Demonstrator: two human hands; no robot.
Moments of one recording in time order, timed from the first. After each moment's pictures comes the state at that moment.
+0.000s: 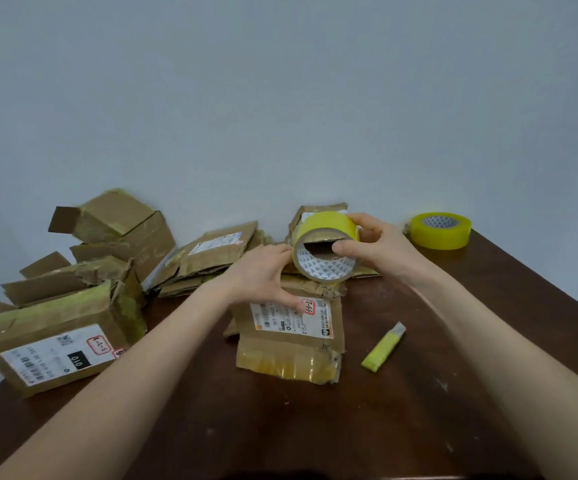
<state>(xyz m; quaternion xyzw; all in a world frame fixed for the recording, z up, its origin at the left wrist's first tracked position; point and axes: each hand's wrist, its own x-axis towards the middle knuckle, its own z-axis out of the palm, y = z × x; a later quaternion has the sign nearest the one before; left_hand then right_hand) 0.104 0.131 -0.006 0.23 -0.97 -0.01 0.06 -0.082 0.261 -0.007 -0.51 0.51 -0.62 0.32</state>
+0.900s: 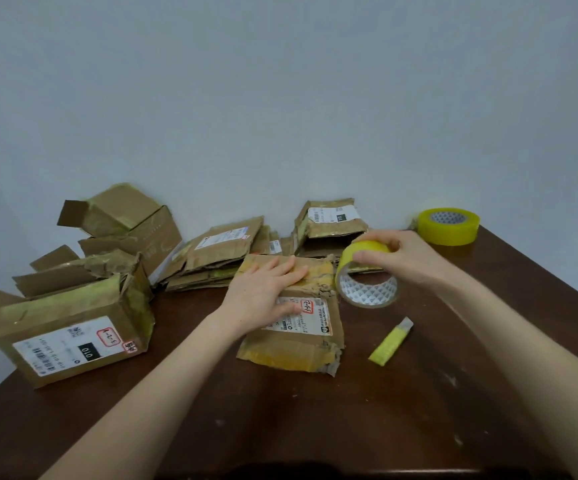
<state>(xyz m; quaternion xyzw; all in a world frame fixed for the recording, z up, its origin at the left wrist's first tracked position) 0.129 0.149 -0.040 0.29 -0.95 0.10 0.03 -0.097 0.273 -0.021 -0.56 0.64 -0.47 0.20</state>
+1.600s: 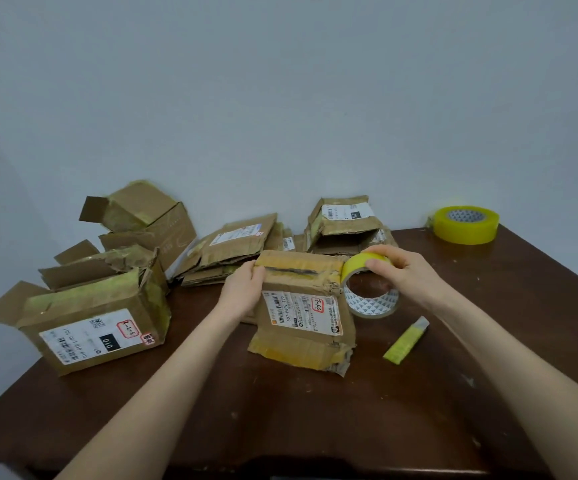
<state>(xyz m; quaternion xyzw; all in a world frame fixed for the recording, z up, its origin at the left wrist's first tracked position) 0.153 0.120 -0.056 0.51 -0.77 -0.29 0.26 -0.088 0.259 -0.059 -0.53 0.62 -0.53 0.24</state>
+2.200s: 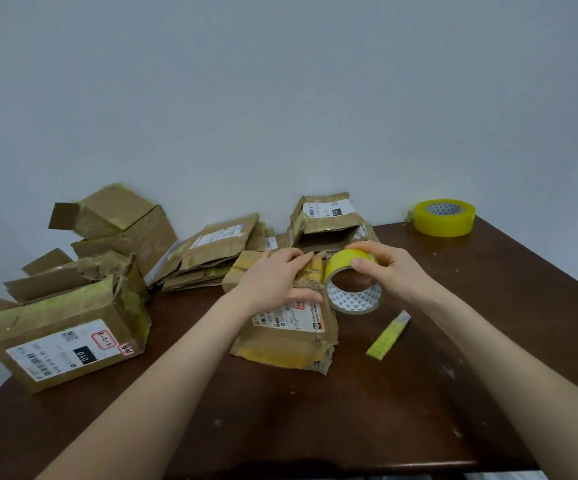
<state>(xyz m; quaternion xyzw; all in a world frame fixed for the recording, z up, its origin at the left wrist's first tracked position) 0.097 0.145 -0.032 0.26 -0.96 0.06 0.04 -0.101 0.259 -0.069 -0.53 0.61 -0.54 0.24</state>
